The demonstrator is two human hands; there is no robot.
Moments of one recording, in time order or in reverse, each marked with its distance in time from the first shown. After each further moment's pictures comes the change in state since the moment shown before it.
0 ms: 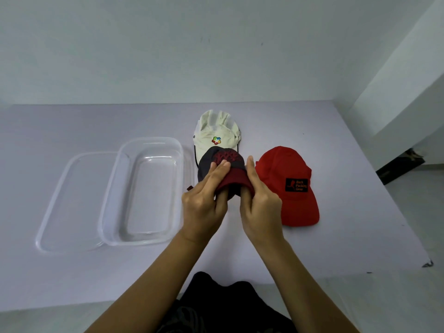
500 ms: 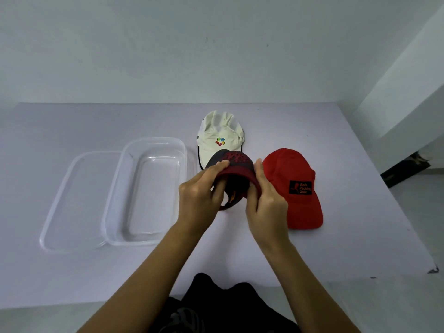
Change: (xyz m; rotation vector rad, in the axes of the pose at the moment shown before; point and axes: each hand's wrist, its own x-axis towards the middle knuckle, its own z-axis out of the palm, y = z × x) left_hand 0.014 -0.010 -0.009 0.040 -0.020 -0.065; right_hand 0.001 0.004 0.003 -0.008 0.039 0.029
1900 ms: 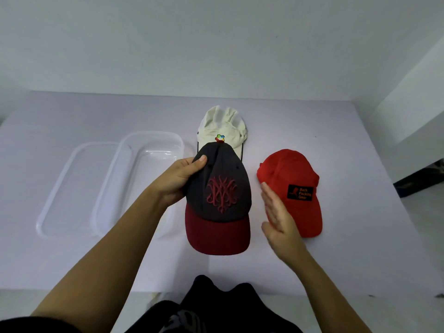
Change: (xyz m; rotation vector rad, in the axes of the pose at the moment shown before) left_hand 0.038 -0.055 0.015 -0.896 -0.540 -1.137; right_hand -0.009 0.084 -0.039 0.507 -0.596 0.343
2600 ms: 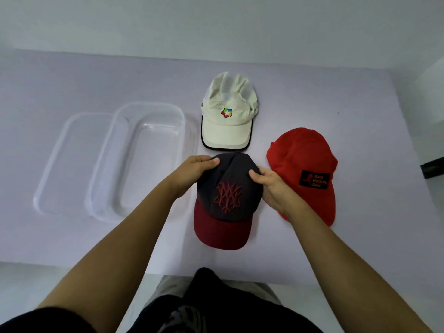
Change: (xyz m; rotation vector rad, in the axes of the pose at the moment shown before) left_hand 0.044 -0.053 -0.012 0.329 0.091 -0.161; right_hand 0.108 0.065 0.002 0.540 -0.145 0.565
